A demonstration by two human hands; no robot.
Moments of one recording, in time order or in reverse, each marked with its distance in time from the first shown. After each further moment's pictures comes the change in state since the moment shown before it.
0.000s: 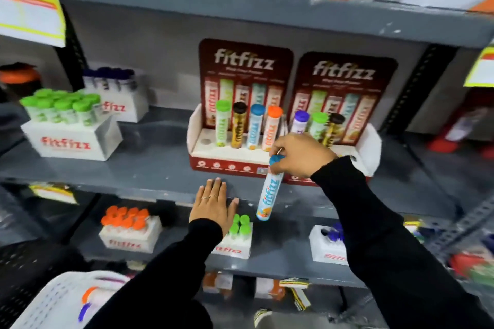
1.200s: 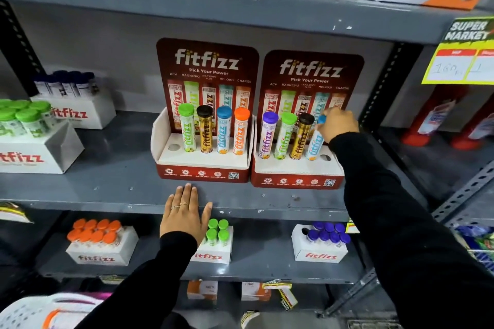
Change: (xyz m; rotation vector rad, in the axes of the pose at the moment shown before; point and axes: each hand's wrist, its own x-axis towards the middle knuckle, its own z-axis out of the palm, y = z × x) left_hand 0.004 0.014 0.005 0.094 0.051 -0.110; right_hand 0.048 0.142 -0.034 -0.040 0.465 0.451
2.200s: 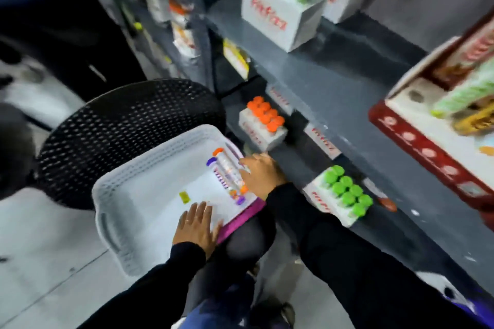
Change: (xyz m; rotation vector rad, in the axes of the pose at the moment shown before) left_hand -0.261 -0.152 0.095 -0.273 -0.404 -0.815; right_hand -0.296 -0.262 0.245 0.233 -0.745 -1.361
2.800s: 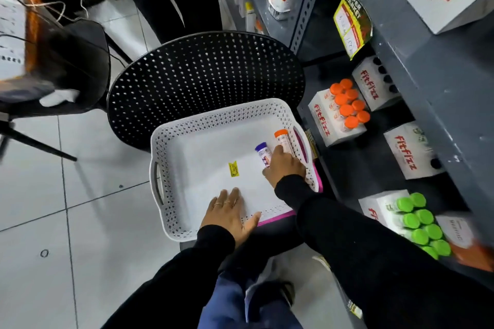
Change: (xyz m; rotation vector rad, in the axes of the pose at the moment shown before) left_hand -0.005 -0.020 0.016 -0.054 -0.162 -0.231; right_hand 0.055 -0.024 0.112 -0.122 -0.385 0.310
